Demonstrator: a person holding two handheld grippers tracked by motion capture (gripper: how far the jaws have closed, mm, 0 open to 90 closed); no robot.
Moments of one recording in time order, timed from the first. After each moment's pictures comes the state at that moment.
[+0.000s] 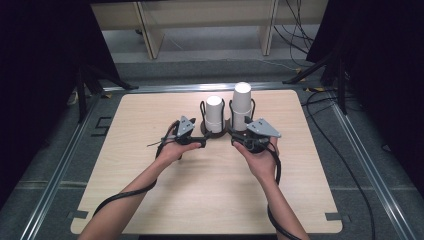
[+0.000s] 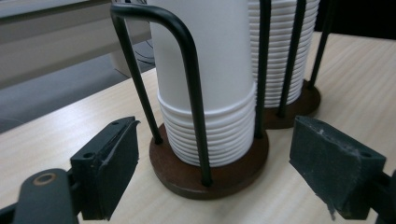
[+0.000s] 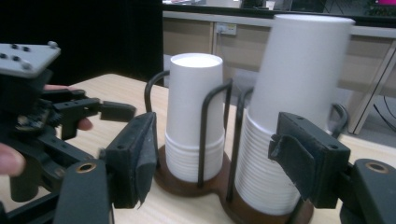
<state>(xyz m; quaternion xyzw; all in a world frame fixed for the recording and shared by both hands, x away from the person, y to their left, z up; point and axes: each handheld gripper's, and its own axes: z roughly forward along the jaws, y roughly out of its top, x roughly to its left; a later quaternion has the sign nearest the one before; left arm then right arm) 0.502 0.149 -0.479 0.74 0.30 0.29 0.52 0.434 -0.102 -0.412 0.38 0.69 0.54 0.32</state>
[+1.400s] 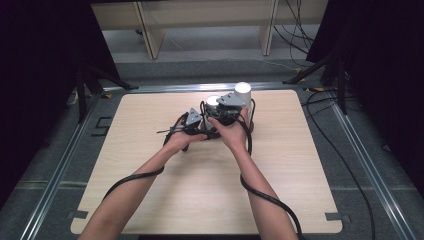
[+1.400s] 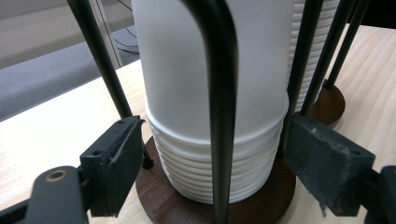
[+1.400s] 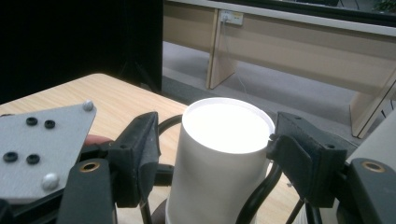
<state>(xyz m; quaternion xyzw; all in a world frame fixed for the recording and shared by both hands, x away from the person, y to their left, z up) 0.544 0.133 -0.489 0.76 0.30 0.24 0.52 0.518 -0.030 -0.400 0.38 0.71 0.51 0.32</state>
